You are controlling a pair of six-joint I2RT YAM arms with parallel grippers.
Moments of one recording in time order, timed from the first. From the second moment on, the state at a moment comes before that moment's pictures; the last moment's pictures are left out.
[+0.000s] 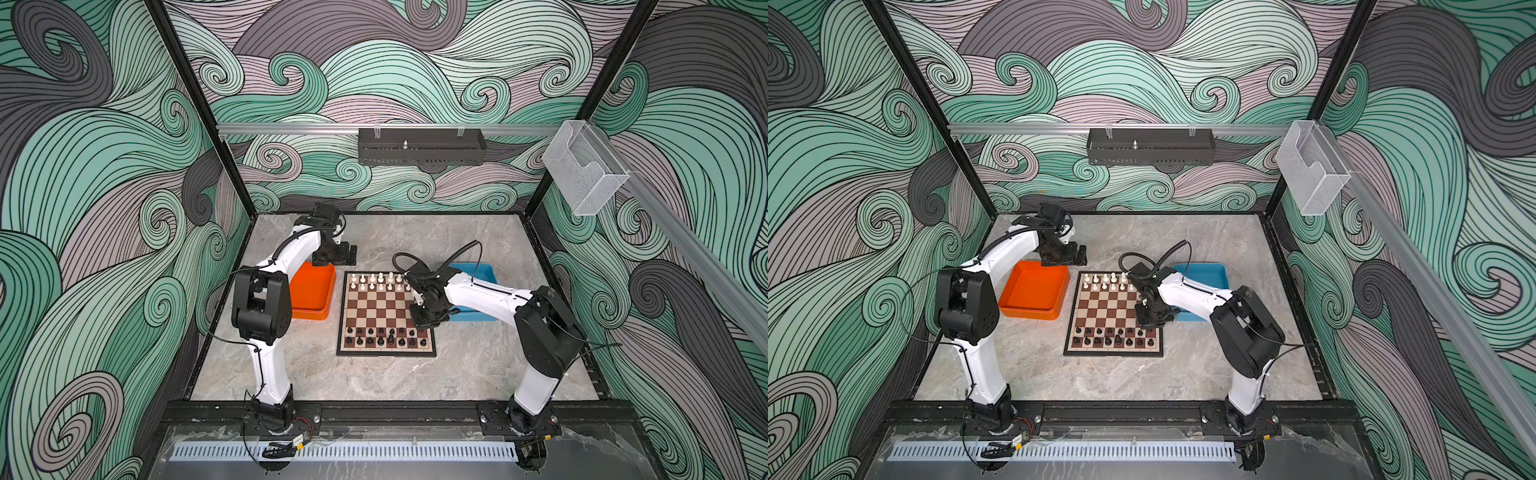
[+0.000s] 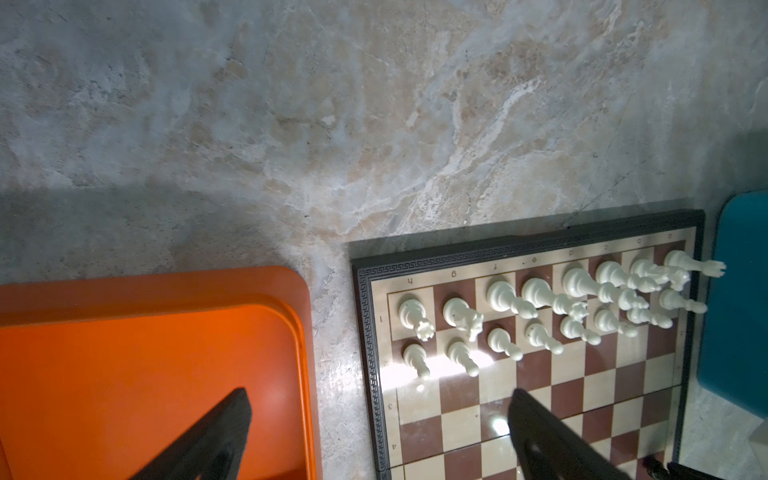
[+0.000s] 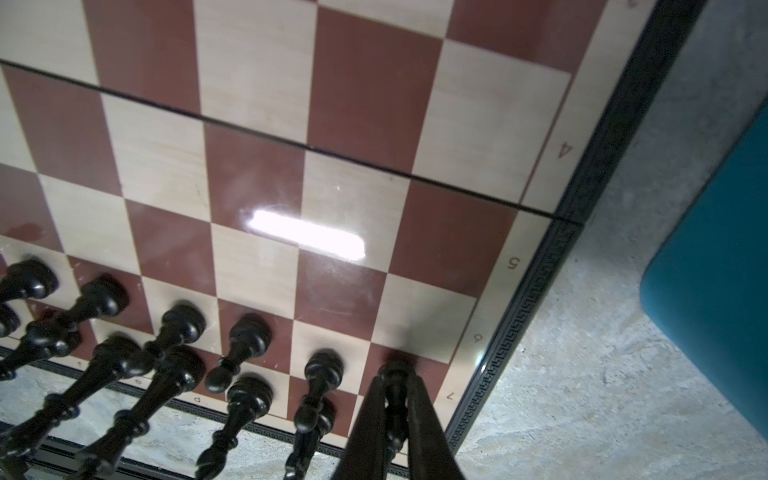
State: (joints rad) left arm -0.23 1.94 1.65 -0.96 0.13 -0.17; right arm 0.73 1.79 1.19 -0.89 -0.11 0.46
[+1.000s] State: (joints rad) left arm -0.23 1.94 1.65 -0.96 0.14 -0.17; right arm 0.73 1.79 1.19 -0.90 -0.11 0.48
